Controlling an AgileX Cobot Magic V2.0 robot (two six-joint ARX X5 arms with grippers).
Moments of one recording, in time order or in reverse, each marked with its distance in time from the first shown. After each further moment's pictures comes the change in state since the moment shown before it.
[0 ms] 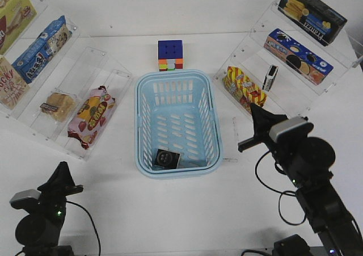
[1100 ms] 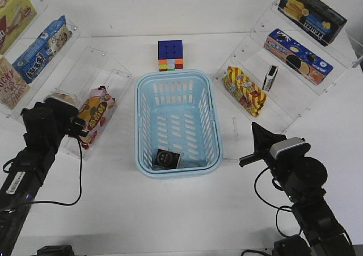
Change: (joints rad) left arm -0.001 1.189 0.780 -0.028 -0.133 1.061; right arm -0.005 -0.124 -0.234 0.065 0.009 0.076
